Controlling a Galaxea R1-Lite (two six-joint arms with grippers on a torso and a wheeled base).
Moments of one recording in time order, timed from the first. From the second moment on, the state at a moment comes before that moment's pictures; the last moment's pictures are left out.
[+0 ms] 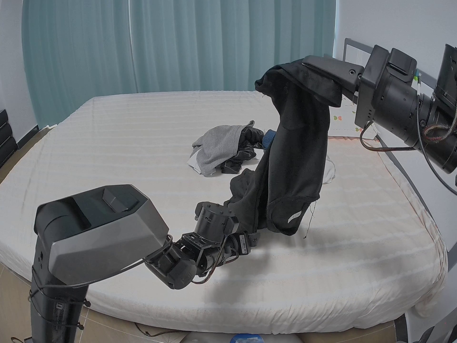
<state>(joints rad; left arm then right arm) -0.67 2.40 -1.09 -0.75 0.13 -0.56 0.64 1.50 -1.03 -0.71 0.18 0.76</state>
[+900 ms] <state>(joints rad) -0.58 2.28 -1.00 -0.73 0.19 -0.70 0.50 1.55 -0.95 -0.71 0.22 0.76</state>
